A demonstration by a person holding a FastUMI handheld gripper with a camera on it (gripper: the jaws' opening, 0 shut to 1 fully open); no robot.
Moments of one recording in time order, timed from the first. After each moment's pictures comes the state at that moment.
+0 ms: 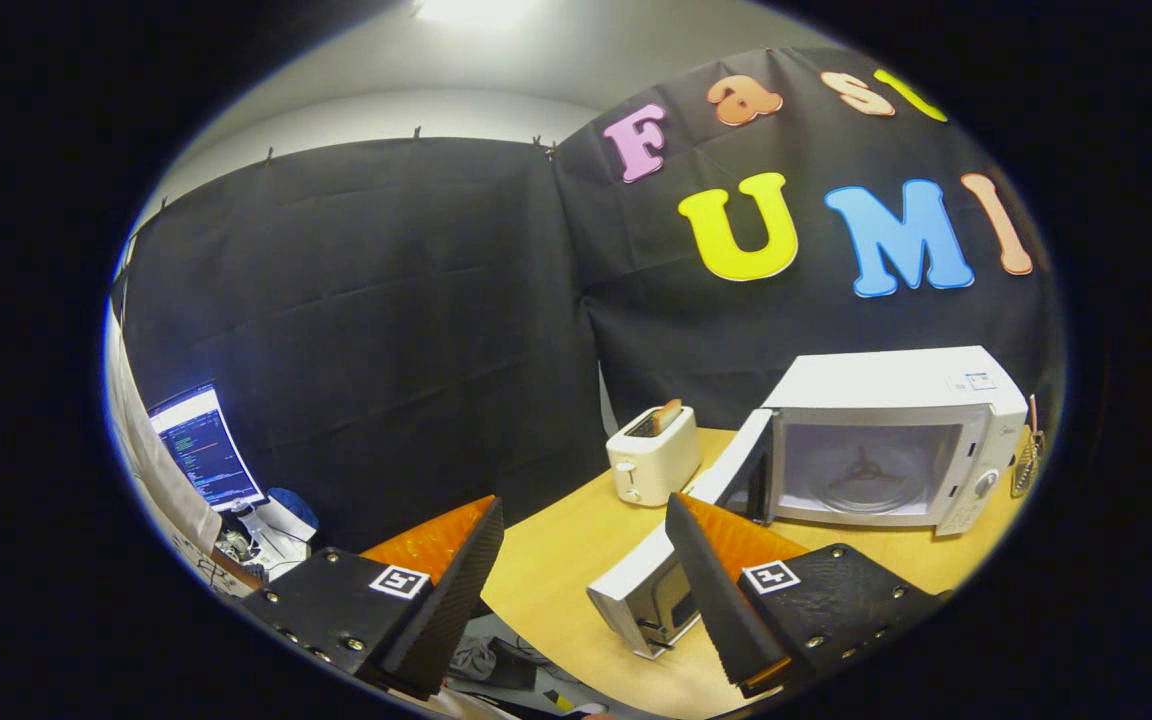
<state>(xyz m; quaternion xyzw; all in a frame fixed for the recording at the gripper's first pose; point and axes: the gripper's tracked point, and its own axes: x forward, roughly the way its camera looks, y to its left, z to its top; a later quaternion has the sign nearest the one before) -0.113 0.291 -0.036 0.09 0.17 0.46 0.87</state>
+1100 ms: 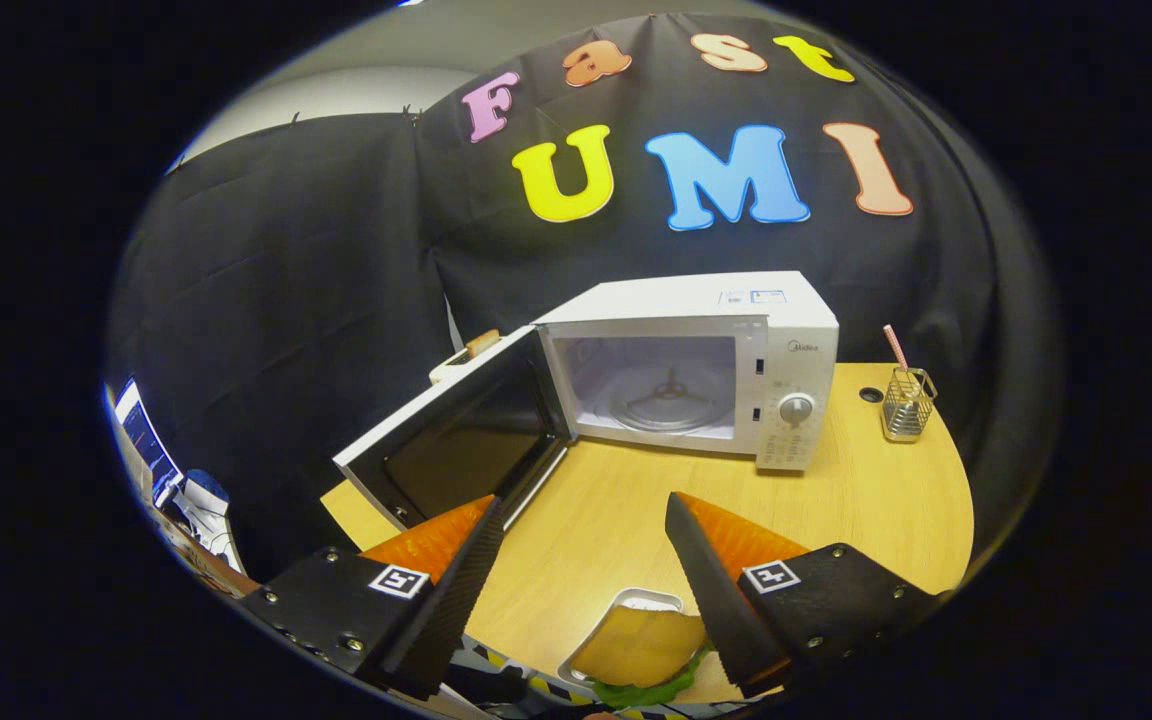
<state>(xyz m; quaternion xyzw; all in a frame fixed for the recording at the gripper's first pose) -0.056 0.086 -0.145 0.04 0.28 0.30 0.91</state>
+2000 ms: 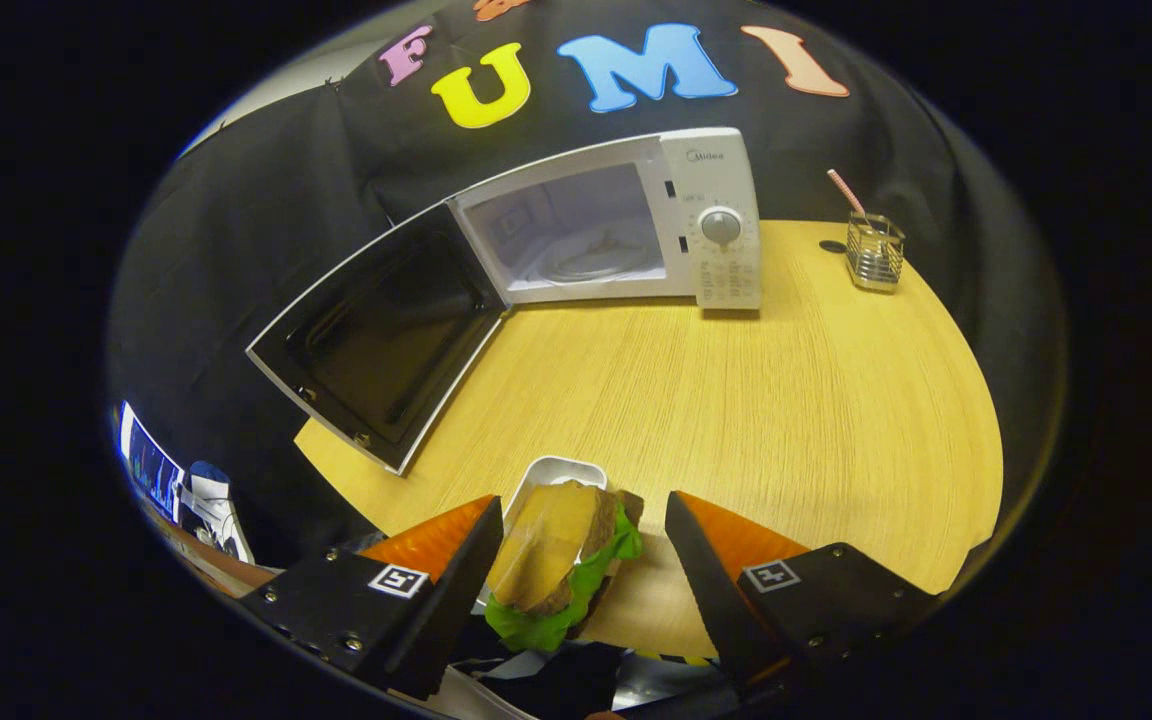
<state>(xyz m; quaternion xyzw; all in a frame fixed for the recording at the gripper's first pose) -0.093 0.016 -0.269 0.06 0.44 0.27 0.85</state>
